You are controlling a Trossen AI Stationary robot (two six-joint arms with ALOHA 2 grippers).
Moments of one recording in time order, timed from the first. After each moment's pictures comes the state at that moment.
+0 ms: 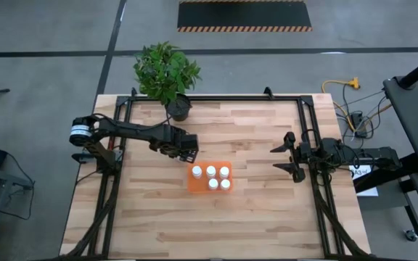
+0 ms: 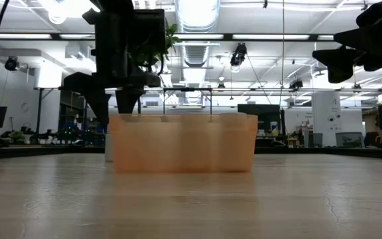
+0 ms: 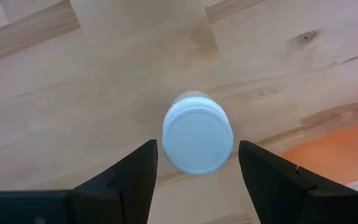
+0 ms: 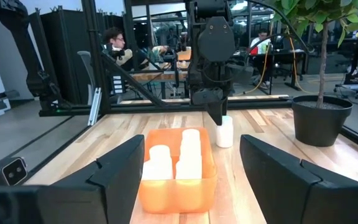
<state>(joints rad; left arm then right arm) 0.09 1.63 1.16 -0.97 -0.16 -1.14 0.02 0.02 0.01 0.06 -0.08 0.10</state>
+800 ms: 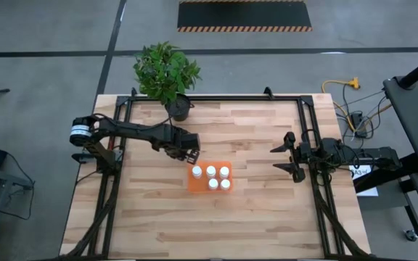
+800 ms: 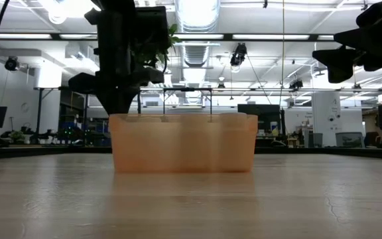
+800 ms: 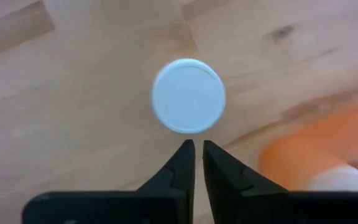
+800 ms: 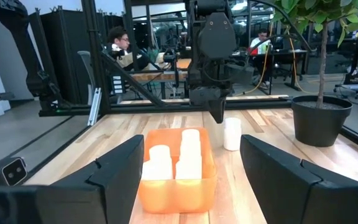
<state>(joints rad) 0.08 1.63 1.17 -0.94 -0.12 -1.11 0.02 0.02 0.01 0.06 -0.08 0.10</state>
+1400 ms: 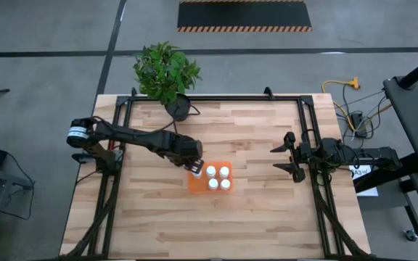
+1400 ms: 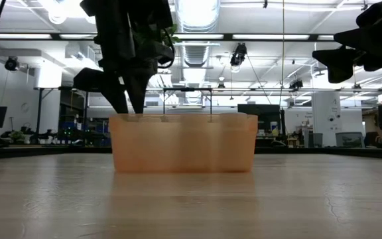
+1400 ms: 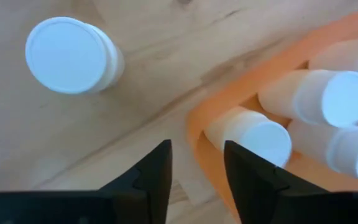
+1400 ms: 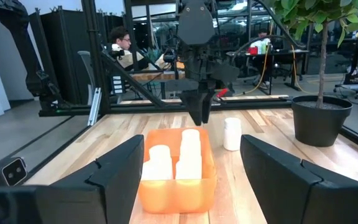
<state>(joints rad) 0.00 1.62 1.18 -0.82 -0.05 -1.09 0.02 0.02 0.01 0.06 -0.08 0.10</state>
